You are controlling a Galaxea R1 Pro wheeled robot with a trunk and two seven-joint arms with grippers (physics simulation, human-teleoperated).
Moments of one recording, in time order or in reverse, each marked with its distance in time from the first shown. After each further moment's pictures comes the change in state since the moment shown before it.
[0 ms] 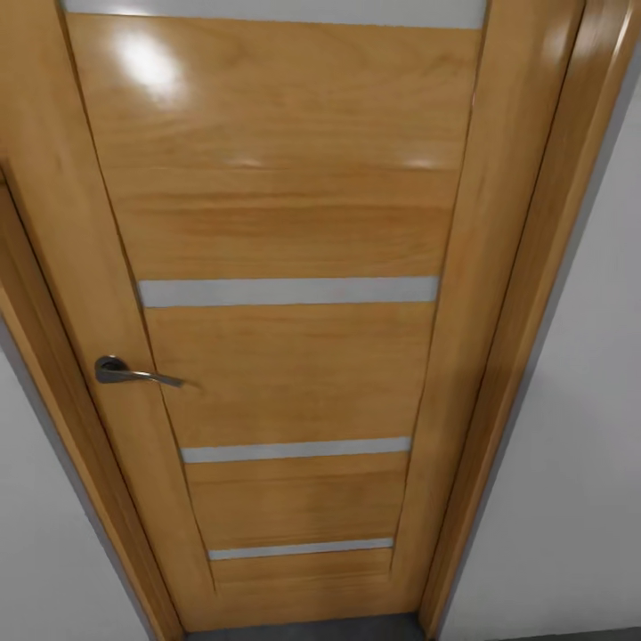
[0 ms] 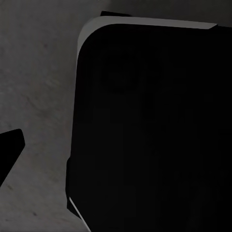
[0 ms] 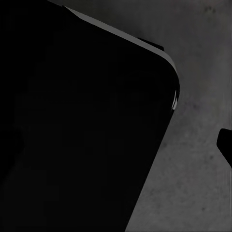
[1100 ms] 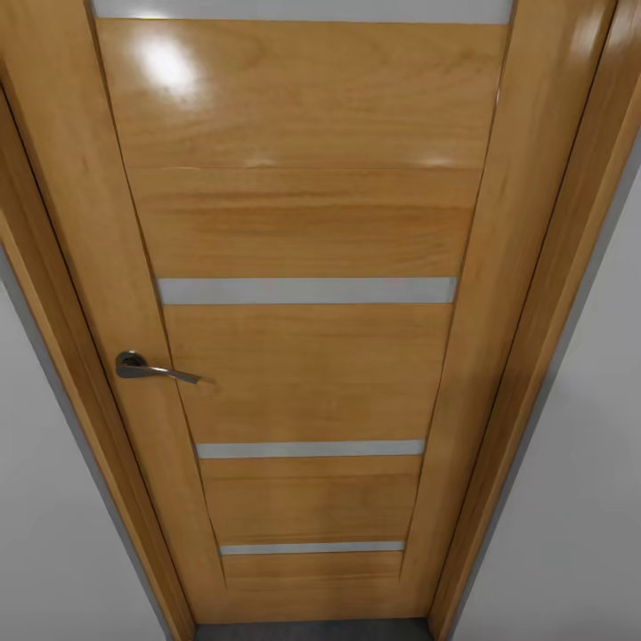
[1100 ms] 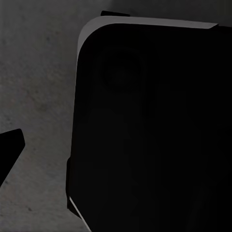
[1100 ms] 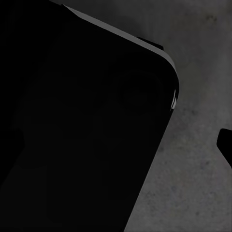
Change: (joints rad) left arm 0.000 0.000 0.000 -0.001 0.000 0.000 0.001; right arm 0.000 -0.001 0.001 0.000 0.000 -0.001 0.000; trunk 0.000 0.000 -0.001
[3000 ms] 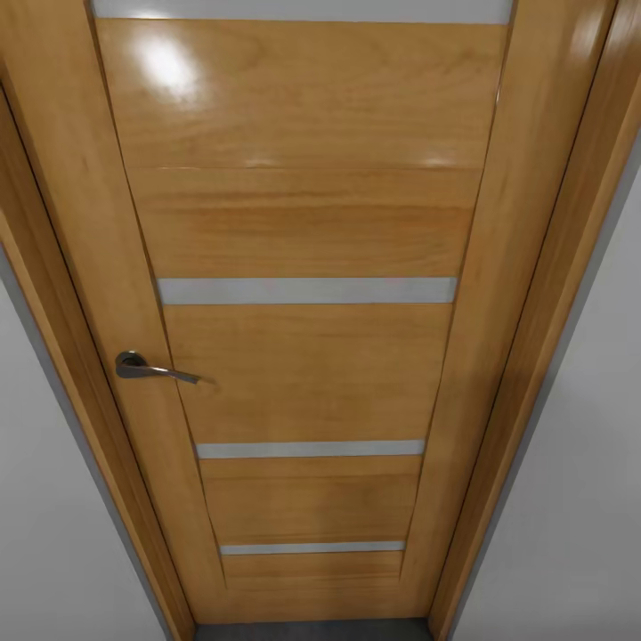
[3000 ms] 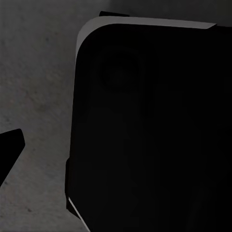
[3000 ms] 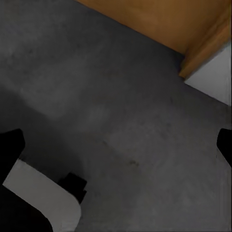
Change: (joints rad) left arm 0.000 -0.002 0.000 0.000 -0.003 -0.002 -0.001; right arm -0.001 -0.394 0.008 -0.685 -0.049 0.091 0.290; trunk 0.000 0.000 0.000
